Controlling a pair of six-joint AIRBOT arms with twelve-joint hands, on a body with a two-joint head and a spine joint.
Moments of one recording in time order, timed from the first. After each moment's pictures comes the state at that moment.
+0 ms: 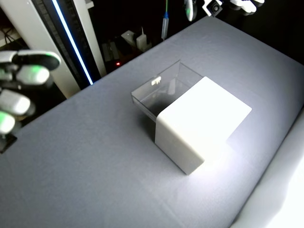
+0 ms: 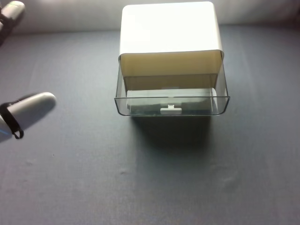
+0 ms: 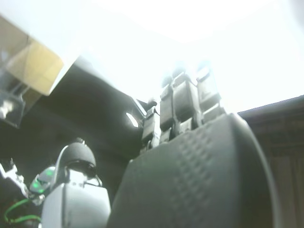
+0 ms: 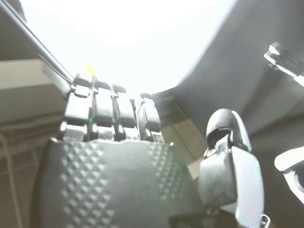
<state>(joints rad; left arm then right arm) 1.16 -0.72 0.80 -0.42 -1.61 1.03 -1.13 -0.72 0.81 0.41 1.64 -0.95</state>
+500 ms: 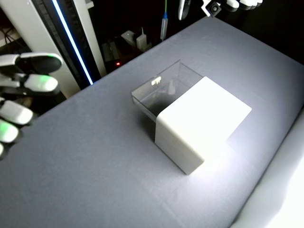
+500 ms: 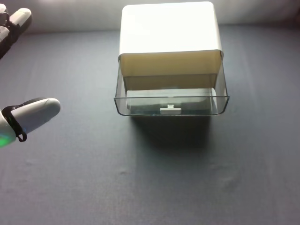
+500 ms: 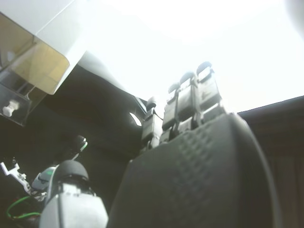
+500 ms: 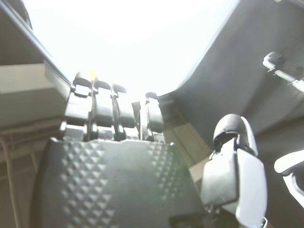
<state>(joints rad) 1.16 -0.75 0.81 -0.44 -1.61 1.03 -1.16 -0.75 0.82 0.39 1.62 -0.94</state>
